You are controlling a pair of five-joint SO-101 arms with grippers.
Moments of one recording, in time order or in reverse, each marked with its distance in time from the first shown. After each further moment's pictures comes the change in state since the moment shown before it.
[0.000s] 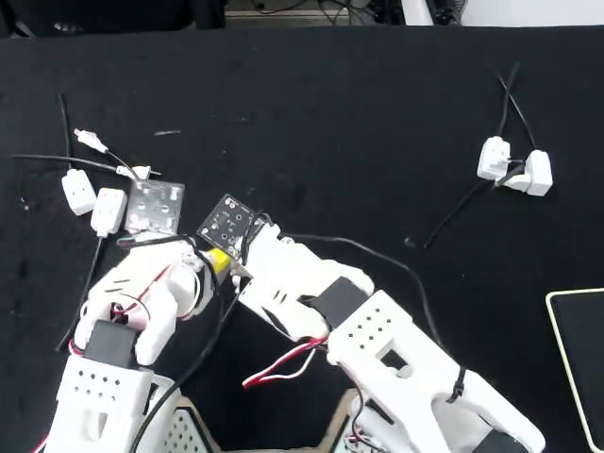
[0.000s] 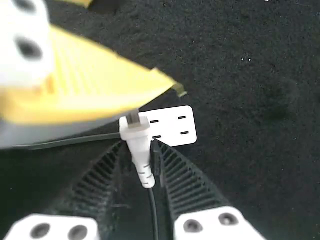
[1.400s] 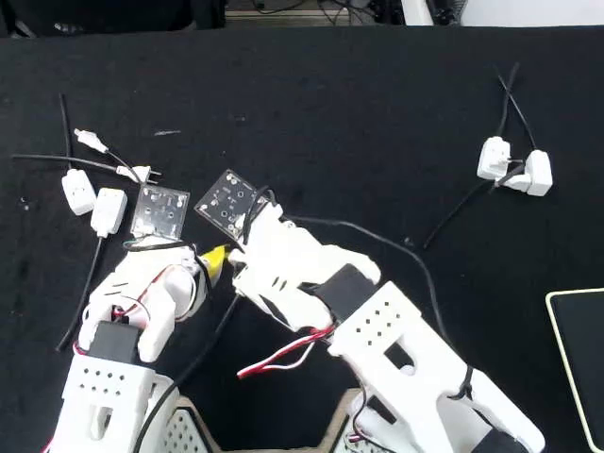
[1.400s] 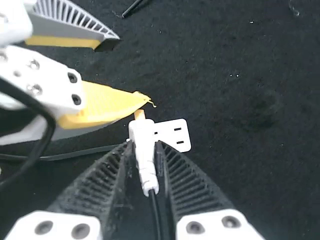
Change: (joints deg) left arm -3.0 -0.2 5.8 -6.0 -5.2; right arm 0.1 0.1 -11.3 9.2 -3.1
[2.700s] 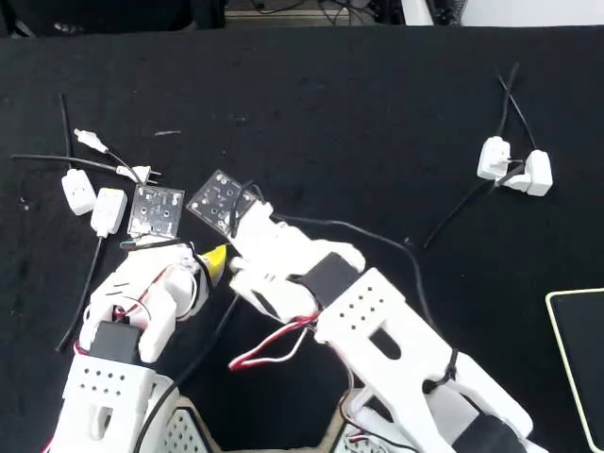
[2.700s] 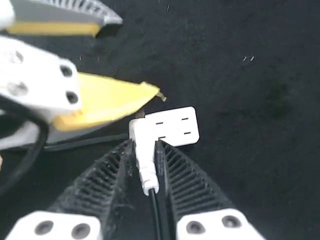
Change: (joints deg) left arm 0.1 0.0 0.1 -0.7 3.4; right arm -0.3 6.6 -3.8 2.4 0.0
